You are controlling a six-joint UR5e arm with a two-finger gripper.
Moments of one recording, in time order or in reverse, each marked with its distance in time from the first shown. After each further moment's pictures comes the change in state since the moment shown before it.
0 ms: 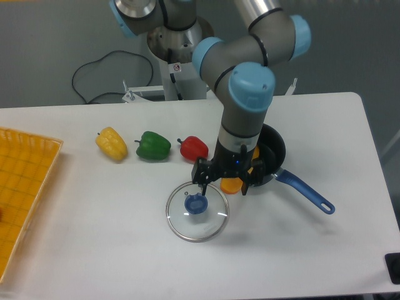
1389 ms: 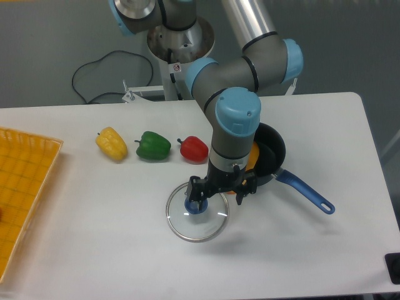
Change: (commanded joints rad) arm -0.031 -0.052 0.063 0.021 0.023 -0.080
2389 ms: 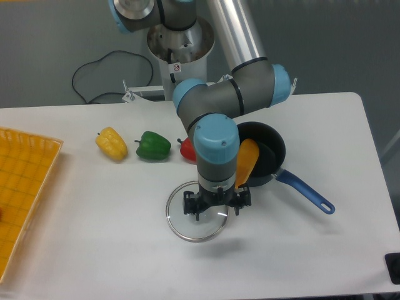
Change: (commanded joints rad) arm -0.084 -0.074 0.003 -0.009 0.163 0.008
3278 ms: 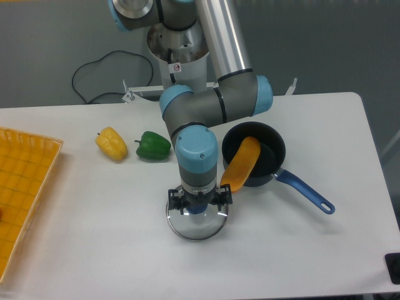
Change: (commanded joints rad) arm -0.035 -0.012 -0.061 -0.005 0.006 -0.012
